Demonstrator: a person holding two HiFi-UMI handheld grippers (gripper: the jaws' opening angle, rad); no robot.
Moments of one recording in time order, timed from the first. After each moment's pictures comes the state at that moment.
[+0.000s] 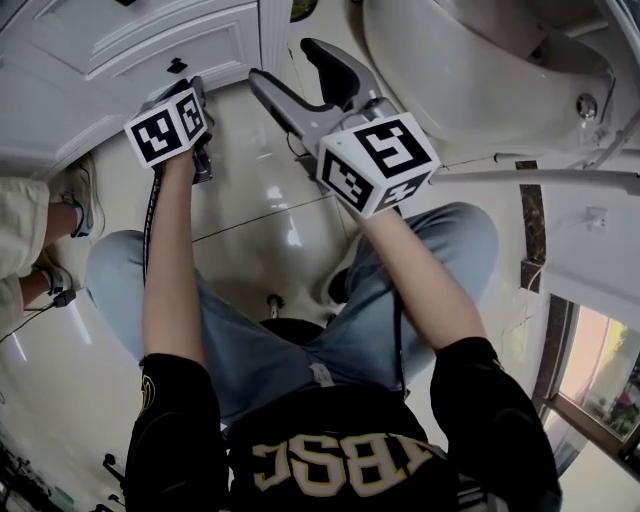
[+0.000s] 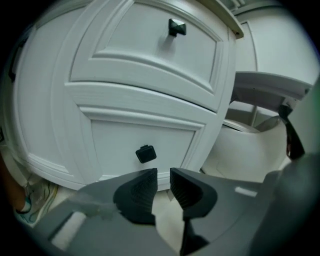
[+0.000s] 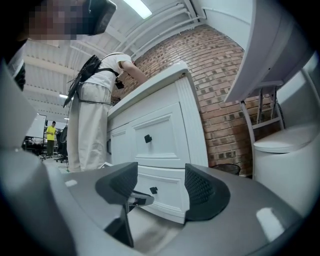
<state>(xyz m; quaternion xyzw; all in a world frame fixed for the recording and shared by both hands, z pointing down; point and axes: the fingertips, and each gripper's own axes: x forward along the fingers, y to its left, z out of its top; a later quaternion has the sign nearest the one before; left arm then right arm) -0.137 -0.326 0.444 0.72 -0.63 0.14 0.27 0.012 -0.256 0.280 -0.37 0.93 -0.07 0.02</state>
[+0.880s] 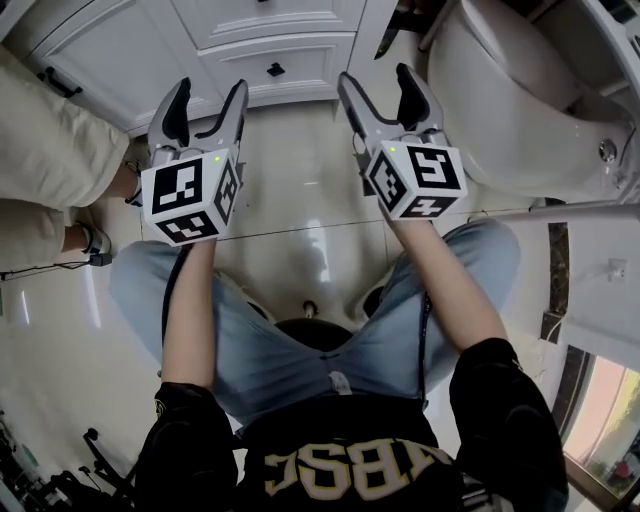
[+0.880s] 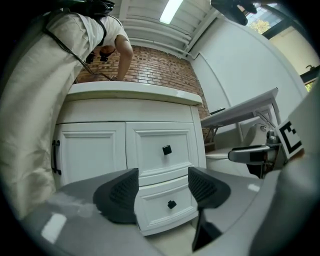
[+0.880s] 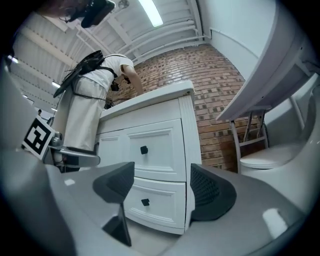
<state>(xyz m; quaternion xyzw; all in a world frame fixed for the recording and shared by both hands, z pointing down) -0.192 -0.193 0.252 0.74 -0.67 0.05 -0.01 0.001 -0.237 0.251 -0.46 0.89 -0.01 0.04</state>
